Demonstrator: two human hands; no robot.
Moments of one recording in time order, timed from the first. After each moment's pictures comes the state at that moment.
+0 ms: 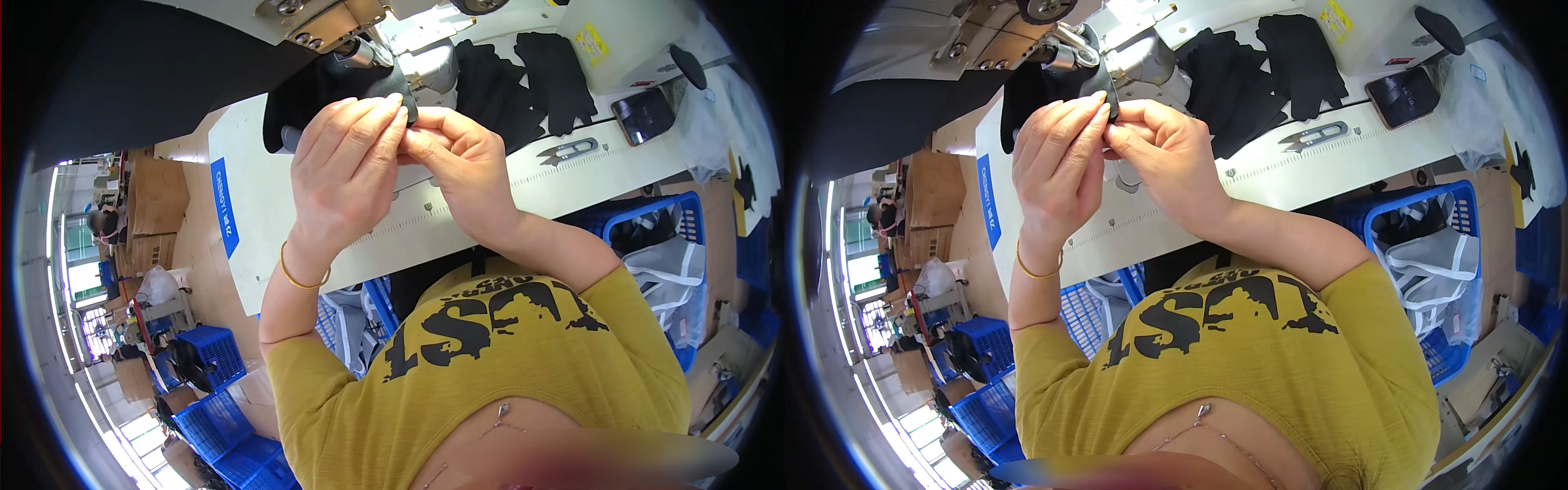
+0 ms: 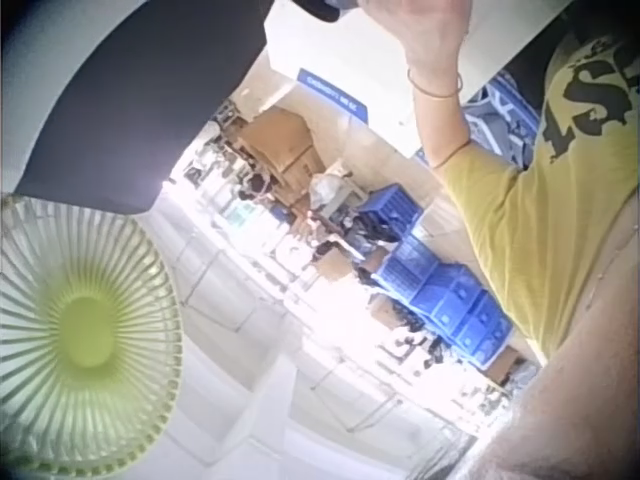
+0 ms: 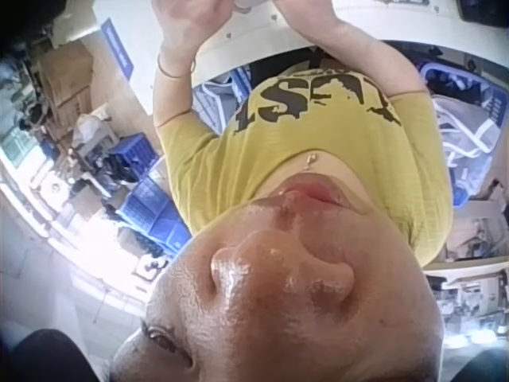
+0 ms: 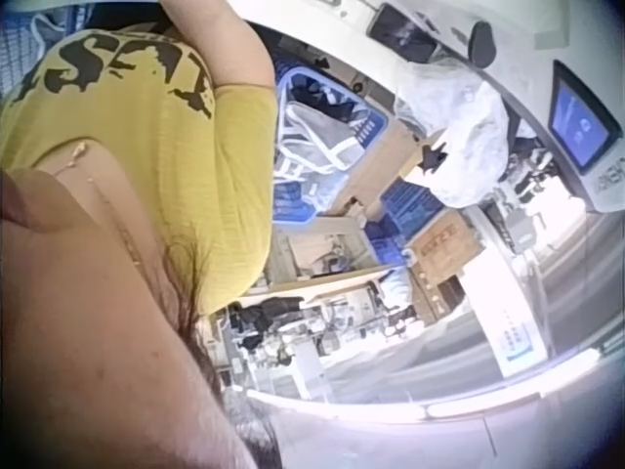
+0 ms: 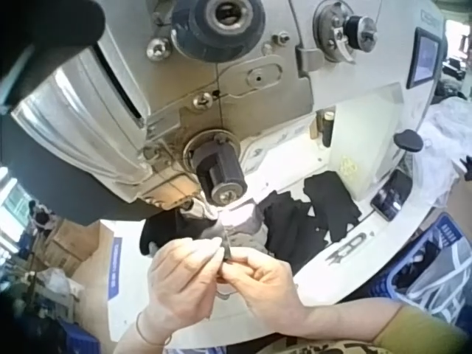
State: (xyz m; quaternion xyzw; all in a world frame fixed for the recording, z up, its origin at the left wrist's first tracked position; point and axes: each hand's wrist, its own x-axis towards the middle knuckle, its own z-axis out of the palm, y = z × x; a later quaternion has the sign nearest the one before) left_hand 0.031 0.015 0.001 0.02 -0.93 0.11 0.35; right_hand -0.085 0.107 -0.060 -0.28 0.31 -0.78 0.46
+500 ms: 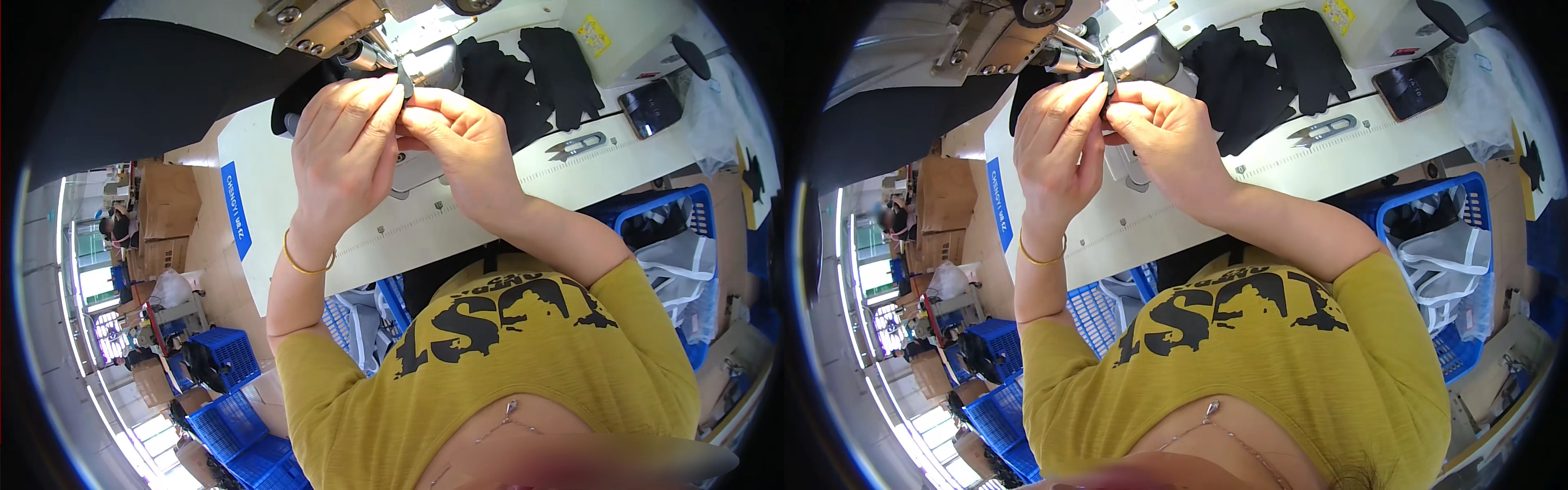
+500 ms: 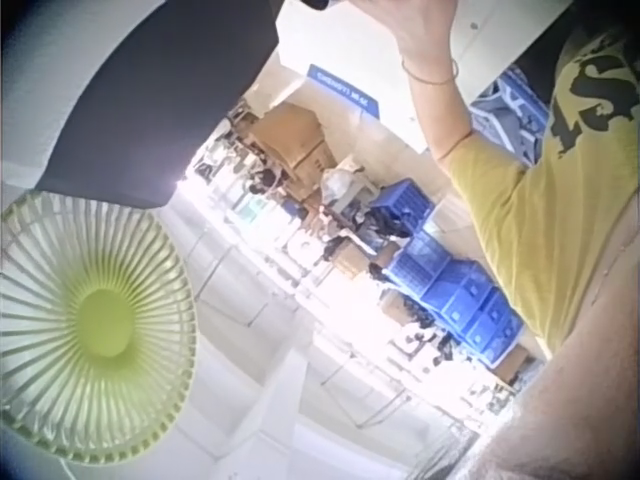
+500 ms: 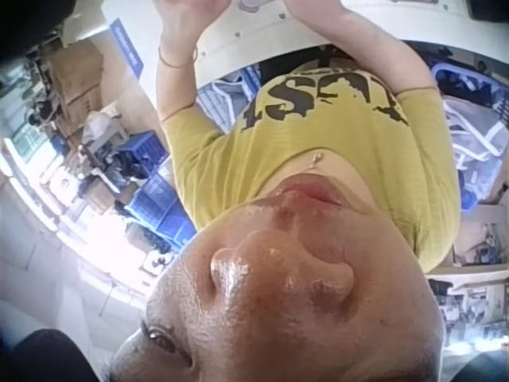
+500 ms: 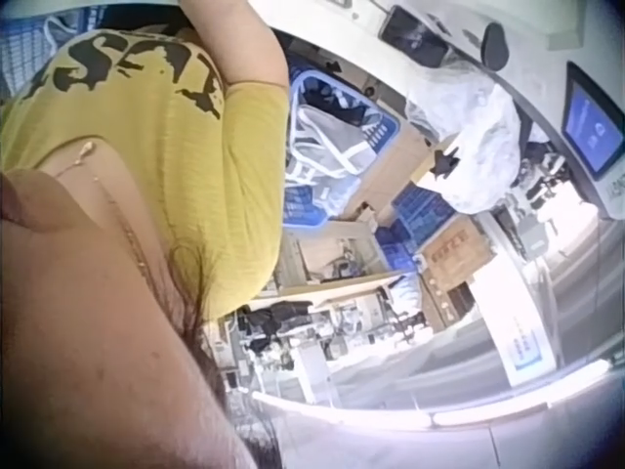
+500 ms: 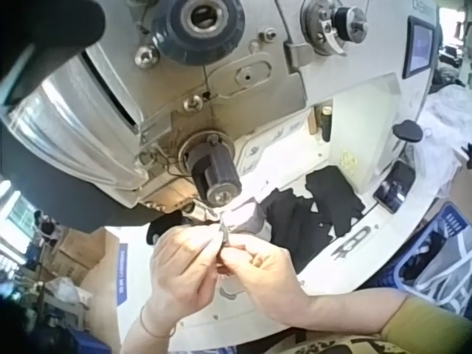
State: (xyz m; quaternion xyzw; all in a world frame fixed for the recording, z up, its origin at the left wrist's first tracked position) left_hand 0.024 -0.004 0.004 0.00 -0.93 0.10 0.35; right_hand -0.090 0.096 -0.047 -0.27 0.30 -0.79 0.47
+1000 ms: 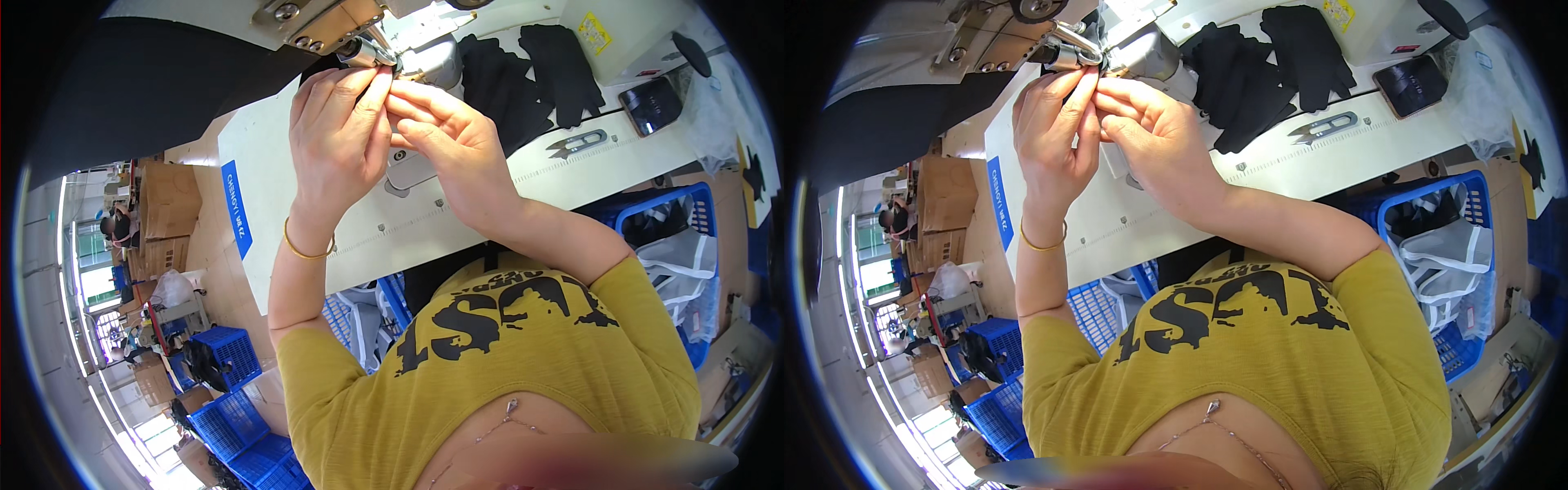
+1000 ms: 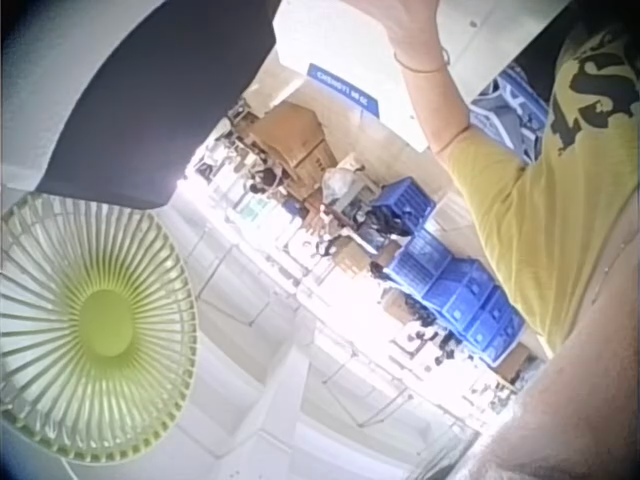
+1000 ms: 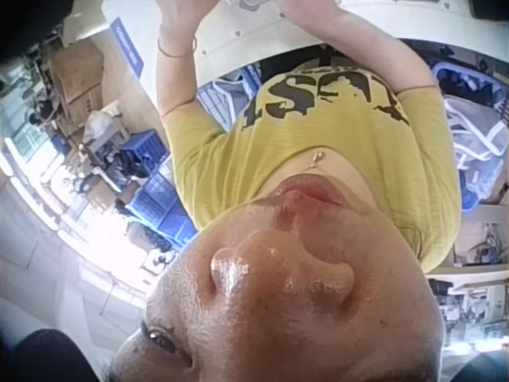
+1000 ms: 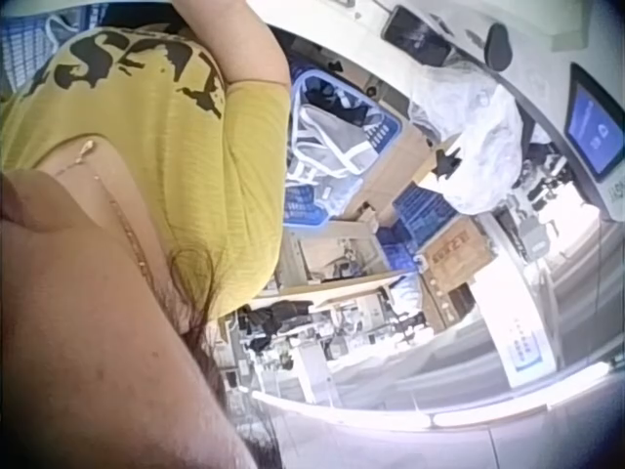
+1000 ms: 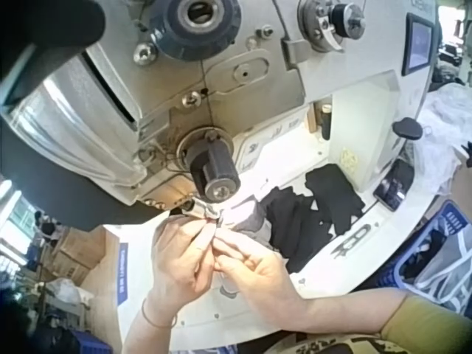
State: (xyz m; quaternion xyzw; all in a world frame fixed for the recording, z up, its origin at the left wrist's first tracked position) left_hand 0.023 -0.014 0.000 0.06 -0.93 0.10 0.34; right_hand -0.081 0.098 -0.044 -0.27 0.27 -0.80 0.47
